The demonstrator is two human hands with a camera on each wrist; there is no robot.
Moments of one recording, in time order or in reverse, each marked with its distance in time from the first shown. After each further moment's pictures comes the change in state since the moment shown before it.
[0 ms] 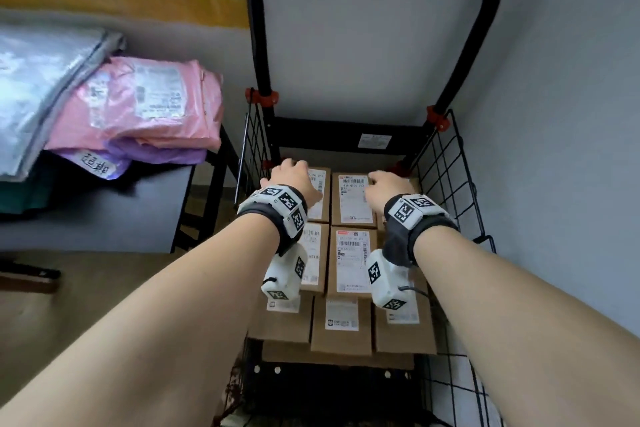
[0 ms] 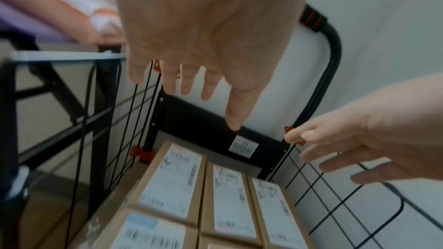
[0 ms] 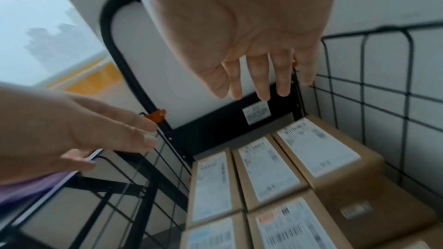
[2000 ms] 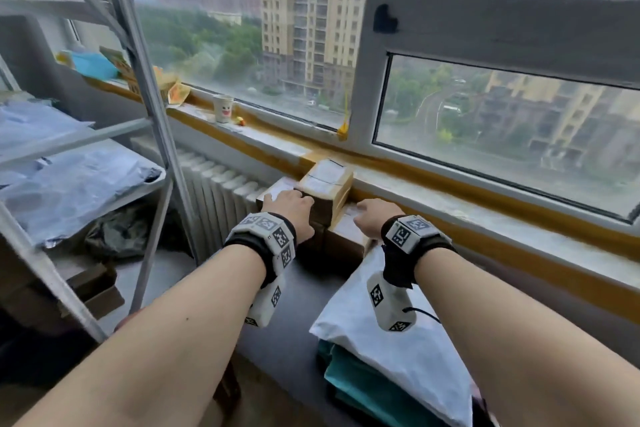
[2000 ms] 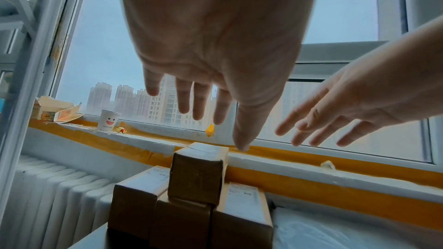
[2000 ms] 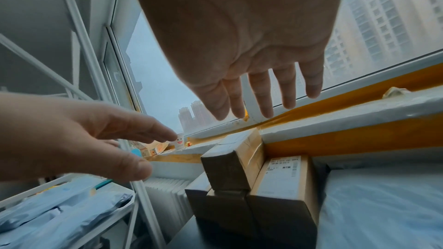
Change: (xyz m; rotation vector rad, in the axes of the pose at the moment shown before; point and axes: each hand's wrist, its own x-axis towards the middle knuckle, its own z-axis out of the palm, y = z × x) left_hand -0.047 -0.590 -0.427 0.274 0.426 -0.229; right_hand -0.134 -0.740 0.043 -0.327 0.117 -0.755
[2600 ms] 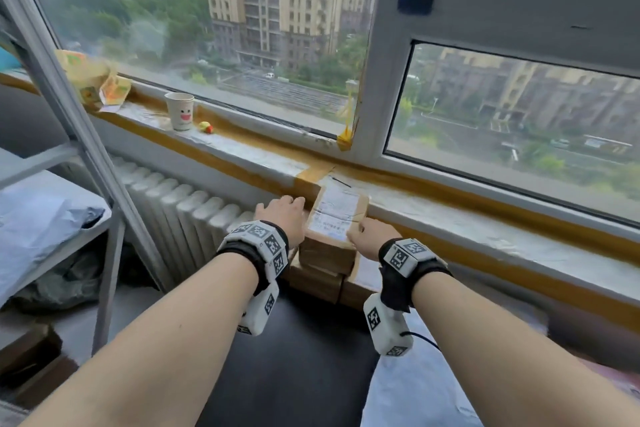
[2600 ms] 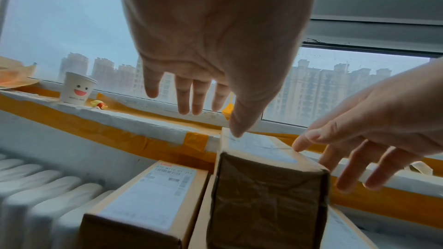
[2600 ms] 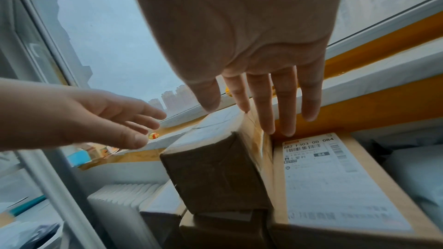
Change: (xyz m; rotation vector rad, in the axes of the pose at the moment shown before) left_hand 0.178 -0.084 0.019 -0.082 -0.110 0.085; right_hand 0.162 -0.043 0.016 0.186 -0.124 0.233
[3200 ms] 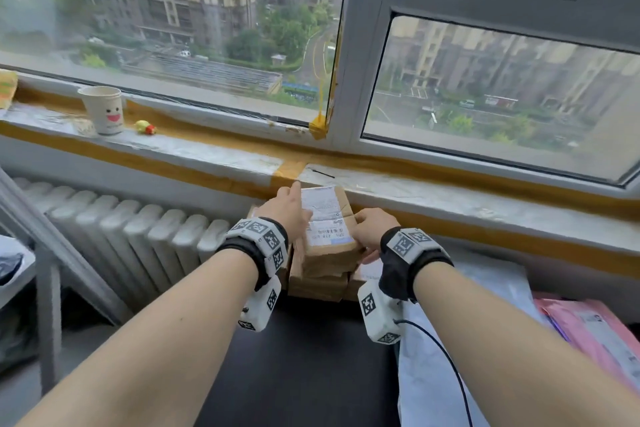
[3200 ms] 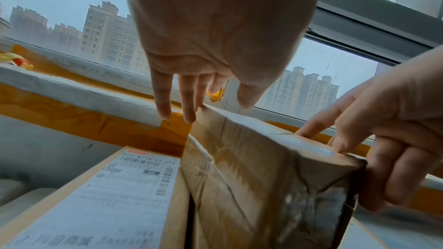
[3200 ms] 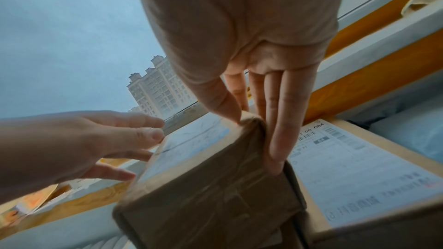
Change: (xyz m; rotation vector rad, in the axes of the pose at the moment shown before) left_hand 0.066 -0.023 0.013 -0.274 -0.087 0.211; right_hand 0.024 -0.026 0.010 0.367 0.065 0.264
